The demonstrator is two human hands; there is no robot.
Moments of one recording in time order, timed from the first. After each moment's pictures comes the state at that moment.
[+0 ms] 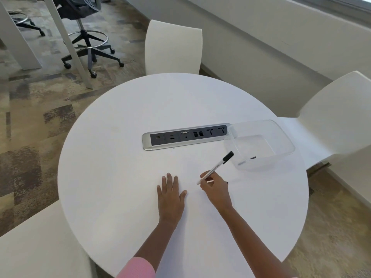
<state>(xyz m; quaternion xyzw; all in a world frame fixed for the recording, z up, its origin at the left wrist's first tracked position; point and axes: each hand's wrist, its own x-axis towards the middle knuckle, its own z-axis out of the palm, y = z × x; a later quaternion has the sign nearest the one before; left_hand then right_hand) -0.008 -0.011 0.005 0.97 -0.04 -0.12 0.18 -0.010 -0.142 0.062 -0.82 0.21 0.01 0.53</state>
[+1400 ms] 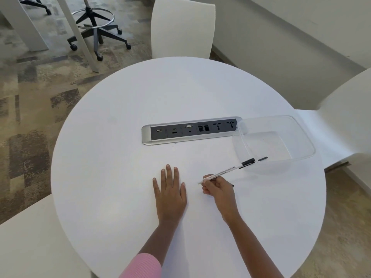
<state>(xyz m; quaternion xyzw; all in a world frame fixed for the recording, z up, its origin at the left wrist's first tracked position) 0.005 -0.026 0.002 0.99 0.00 -0.03 0.14 -0.005 -0.156 0.048 -0.70 0.24 0.04 0.68</state>
